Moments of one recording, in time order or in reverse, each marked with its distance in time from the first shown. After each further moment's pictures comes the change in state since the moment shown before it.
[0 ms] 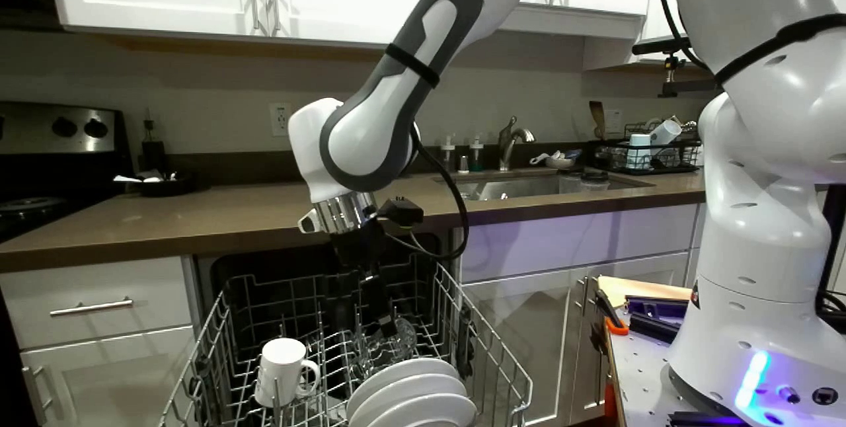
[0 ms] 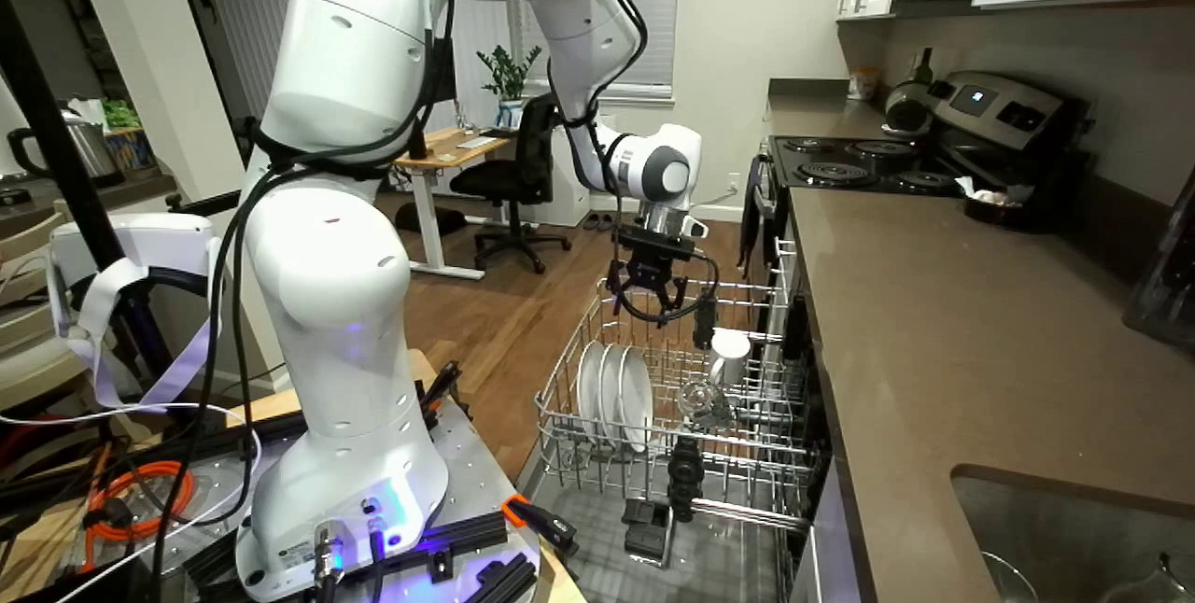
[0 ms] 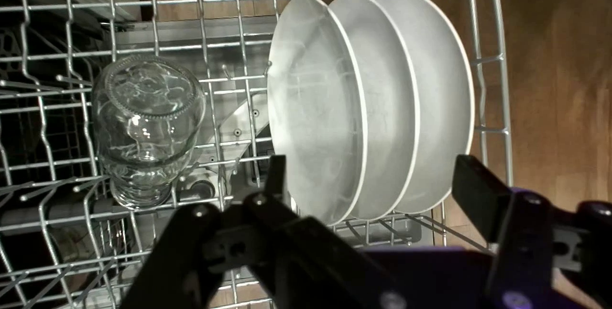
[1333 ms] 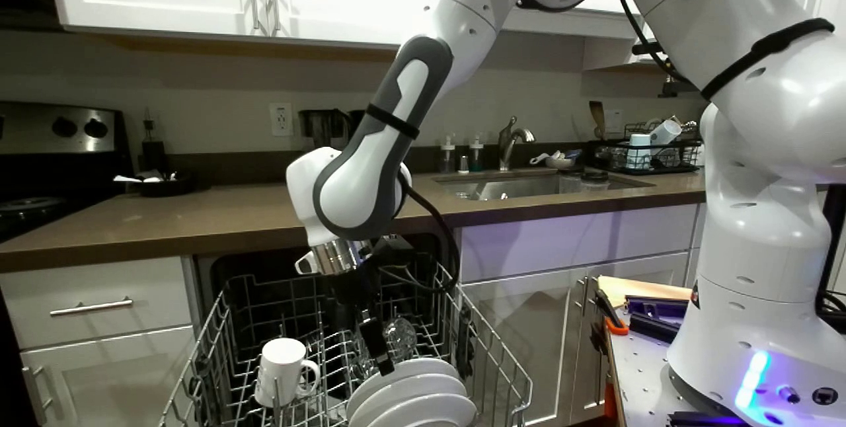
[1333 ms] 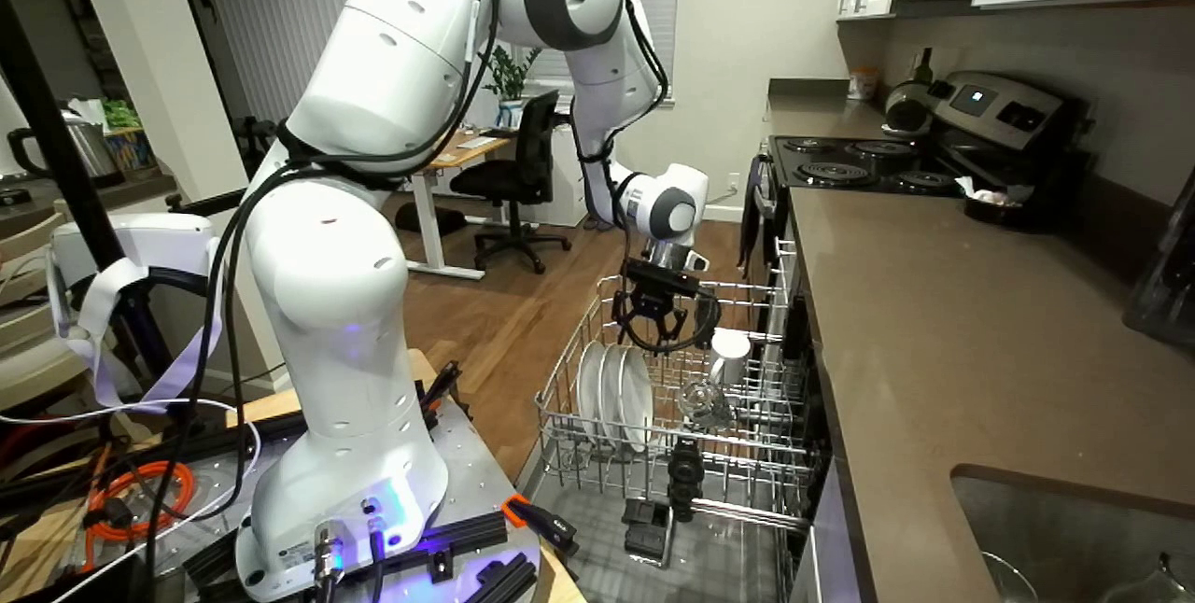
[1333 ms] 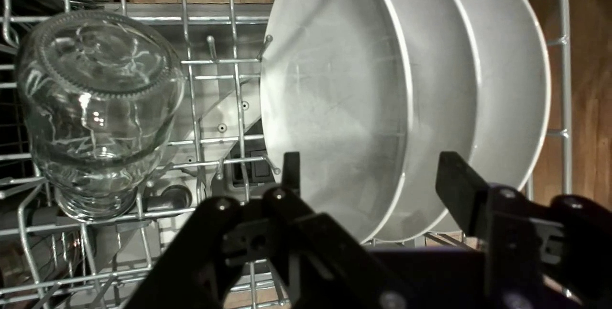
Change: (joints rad) arm -0.024 0.185 0.011 0.091 0.000 0.060 -0.060
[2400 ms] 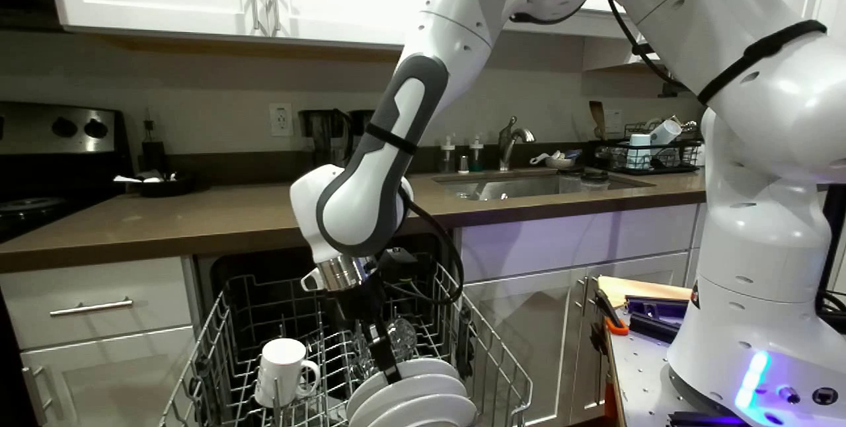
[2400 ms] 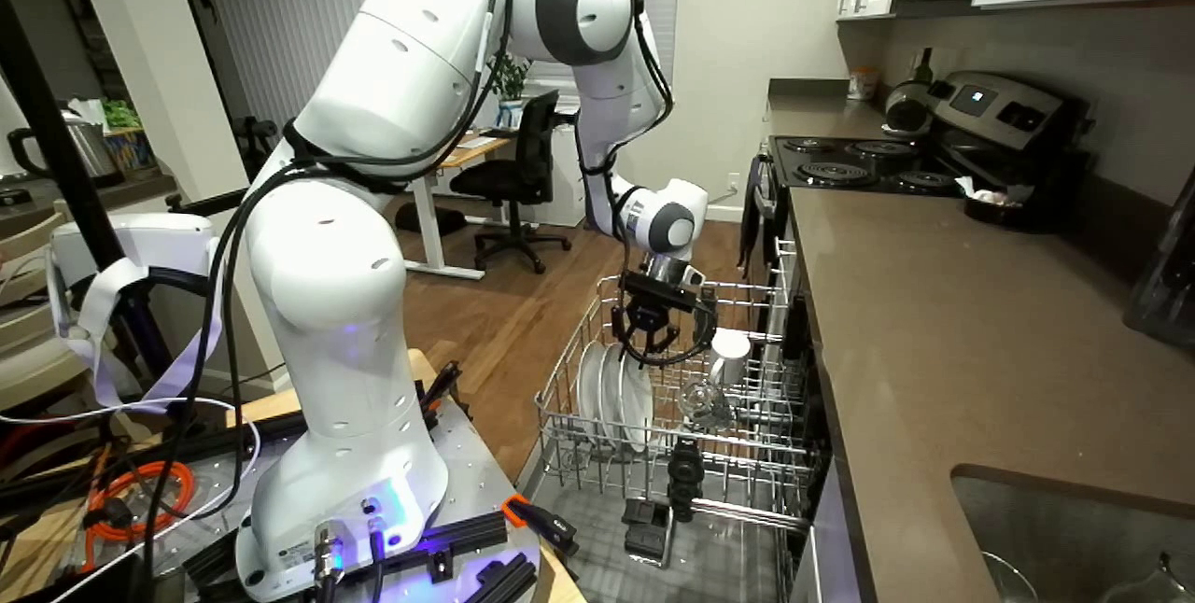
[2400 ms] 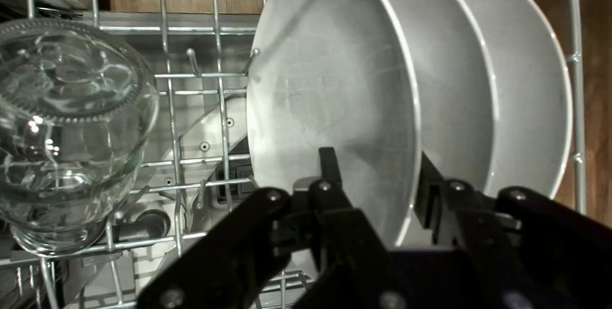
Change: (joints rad) arm -0.015 0.053 0.012 0.011 0.000 0.000 -0.018
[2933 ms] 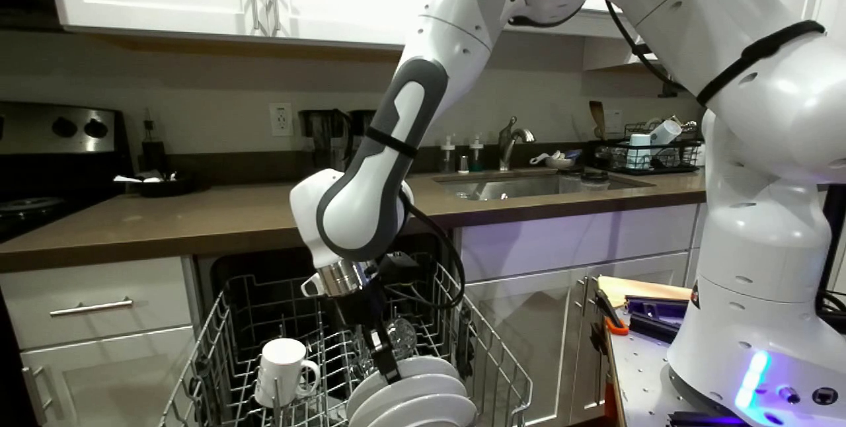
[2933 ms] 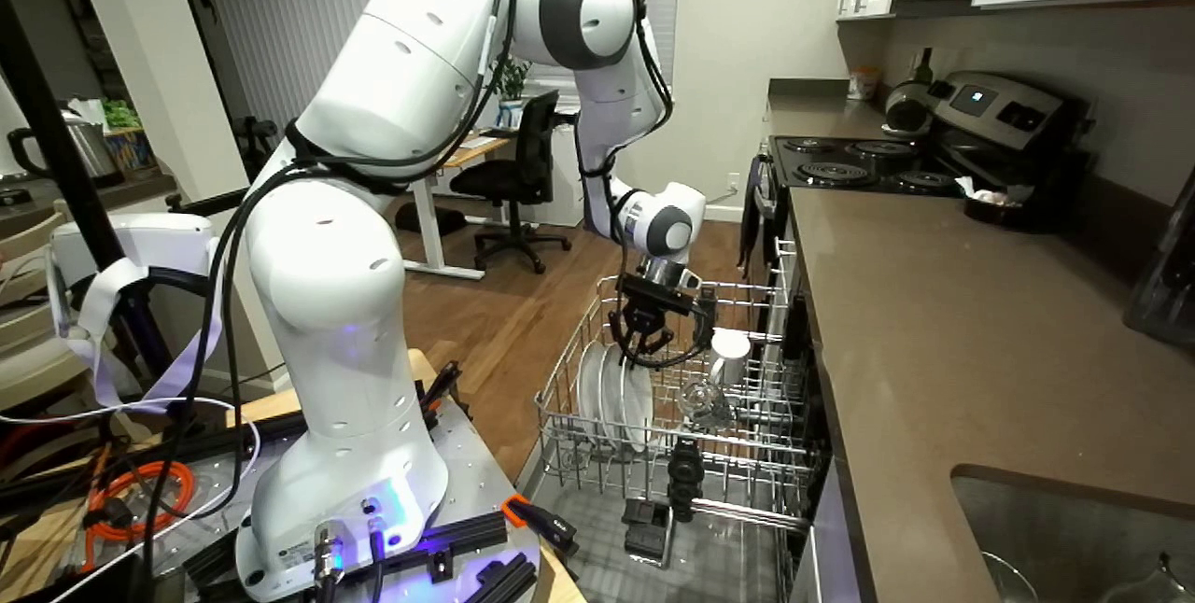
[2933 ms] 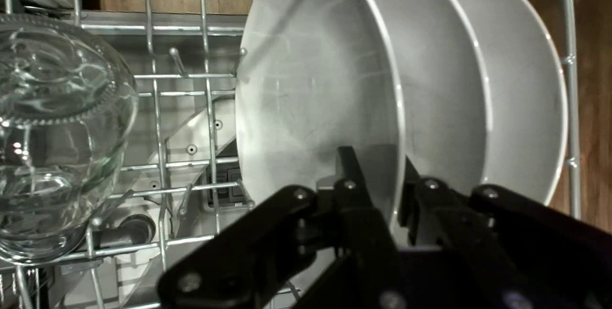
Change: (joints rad) arm -0.009 0.013 0.015 0.000 0.000 0.000 -0.001
